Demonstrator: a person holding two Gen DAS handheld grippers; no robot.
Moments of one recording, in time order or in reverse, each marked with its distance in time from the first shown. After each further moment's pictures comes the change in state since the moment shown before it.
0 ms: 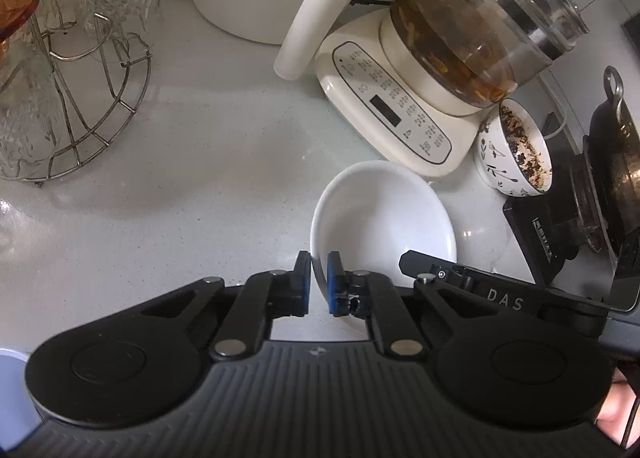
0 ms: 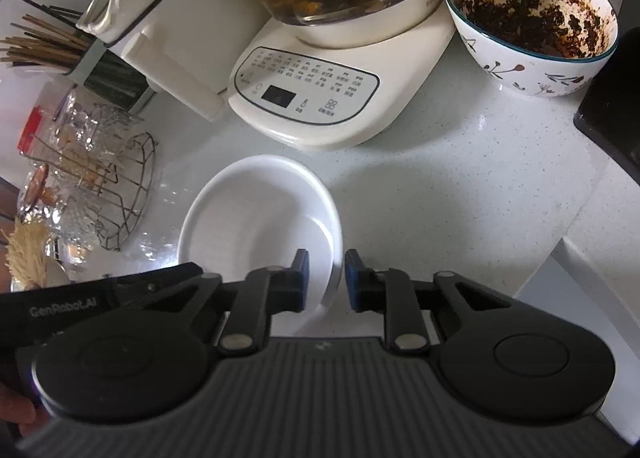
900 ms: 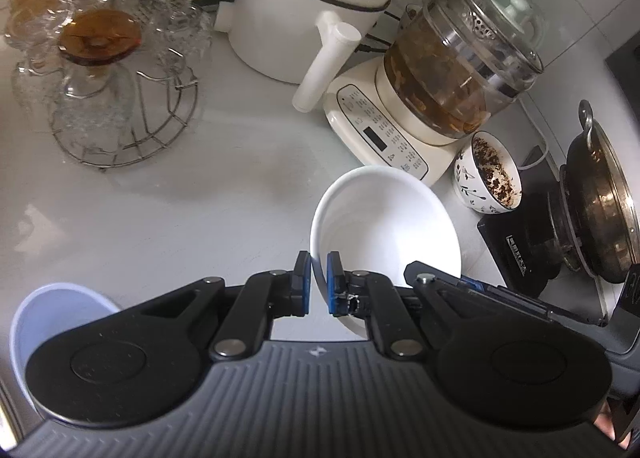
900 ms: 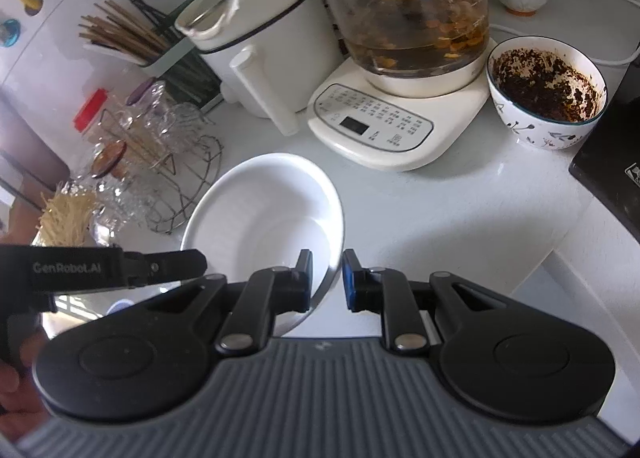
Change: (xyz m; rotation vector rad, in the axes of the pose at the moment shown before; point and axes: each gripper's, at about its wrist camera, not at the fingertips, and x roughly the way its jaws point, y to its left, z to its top) left arm -0.079 0.005 -0.030 -0.049 -0.110 0.009; right arm -0.061 0.042 -0.035 -0.146 -0.134 0.042
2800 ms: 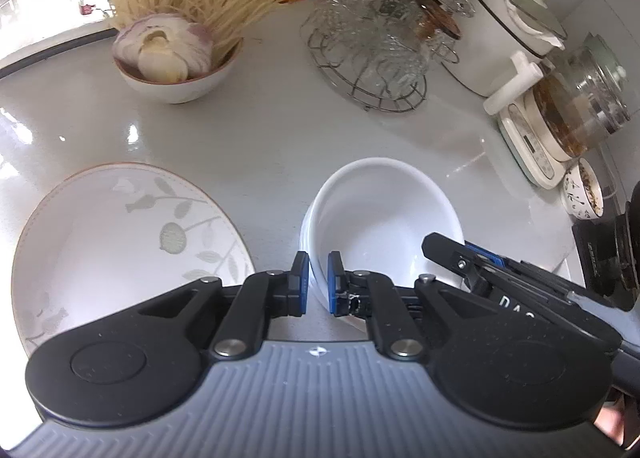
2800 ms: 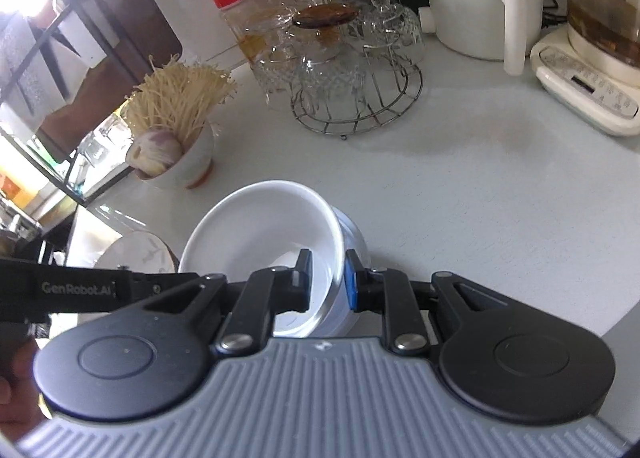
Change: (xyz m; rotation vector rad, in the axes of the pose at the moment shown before) left arm -0.107 0.179 -0.095 -0.207 -0.041 0.185; right arm 0.037 0.168 -0.087 -0.235 0.062 0.120
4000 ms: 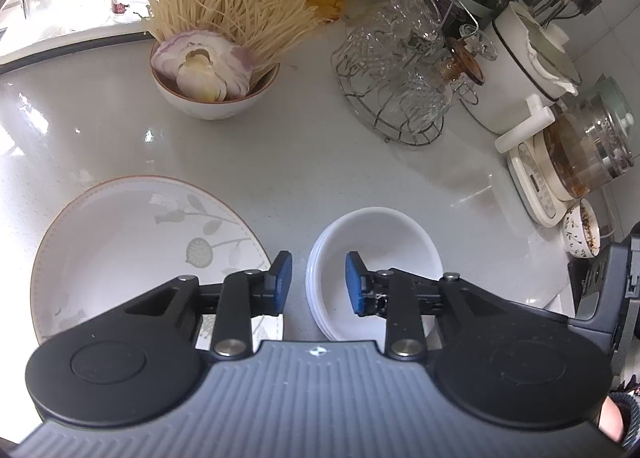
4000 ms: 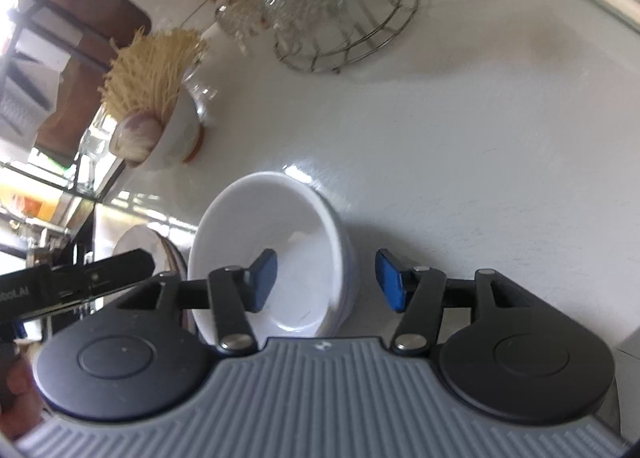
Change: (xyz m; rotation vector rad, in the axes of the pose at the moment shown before) left arm -0.016 0.017 0.010 -0.089 -0.038 0.002; right arm 0.052 -0.027 0.011 0.154 0.246 0.126
